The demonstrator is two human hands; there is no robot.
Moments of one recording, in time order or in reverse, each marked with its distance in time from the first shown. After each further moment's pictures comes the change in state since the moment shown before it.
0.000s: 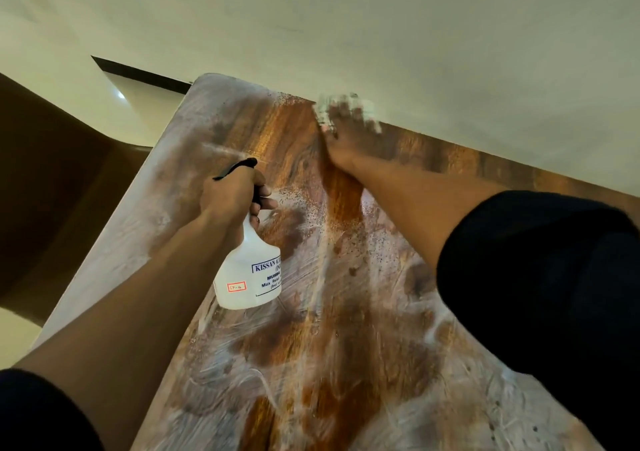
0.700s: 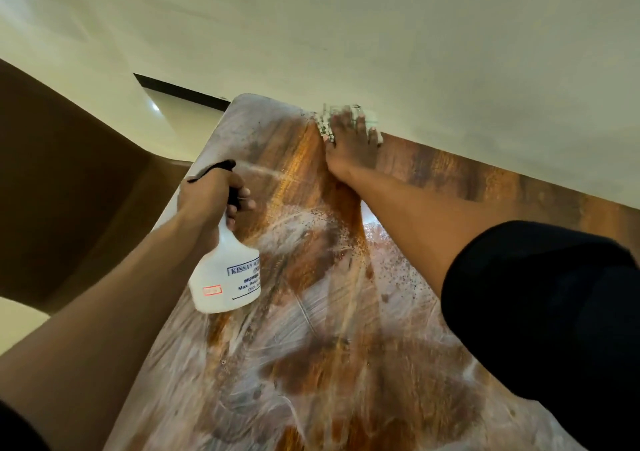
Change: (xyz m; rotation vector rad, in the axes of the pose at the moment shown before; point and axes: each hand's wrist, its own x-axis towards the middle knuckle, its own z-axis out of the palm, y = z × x) left_hand 0.021 0.037 -0.066 0.090 0.155 -0.036; right_hand 0.031 -0.060 0.018 0.027 0.006 -0.015
